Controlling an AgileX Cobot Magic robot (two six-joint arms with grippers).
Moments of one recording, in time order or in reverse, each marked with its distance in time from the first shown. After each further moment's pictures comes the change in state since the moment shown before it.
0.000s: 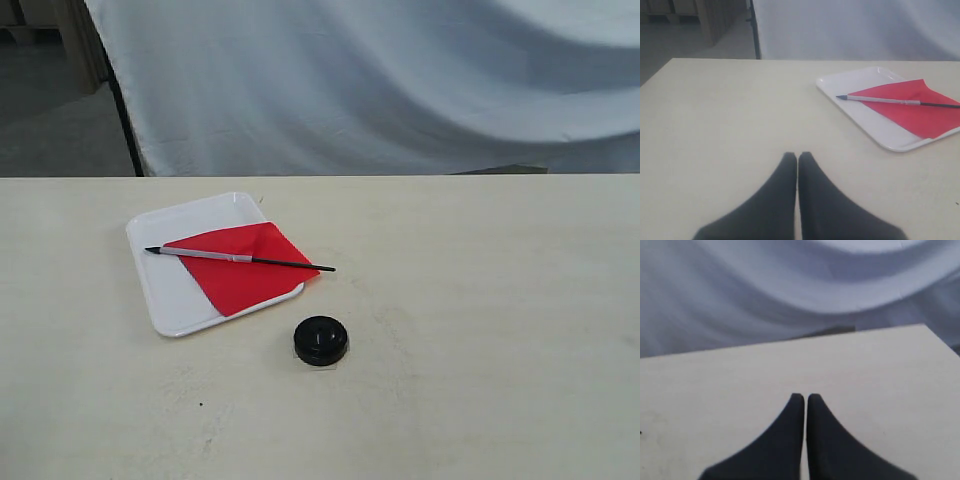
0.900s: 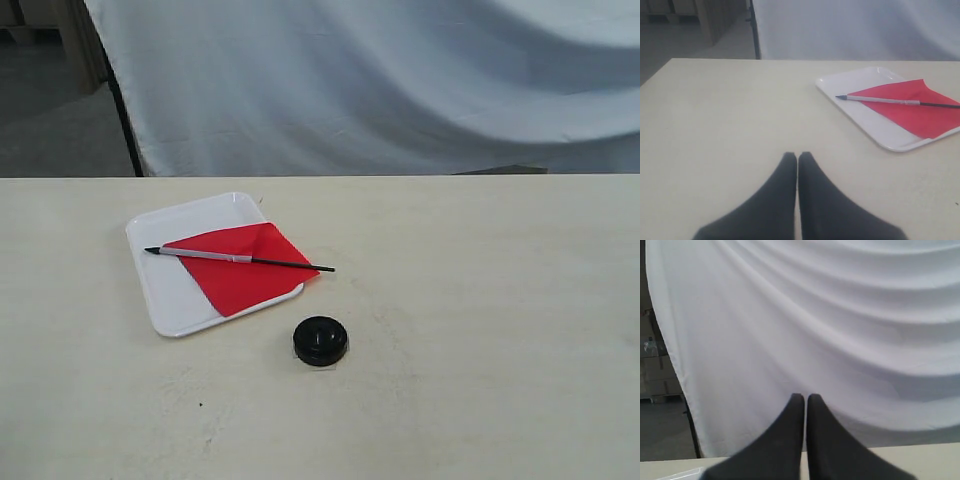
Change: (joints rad) left arm 0.000 0.000 0.000 0.000 0.000 0.000; right arm 0.161 -0.532 0.114 0.085 -0.068 0.006
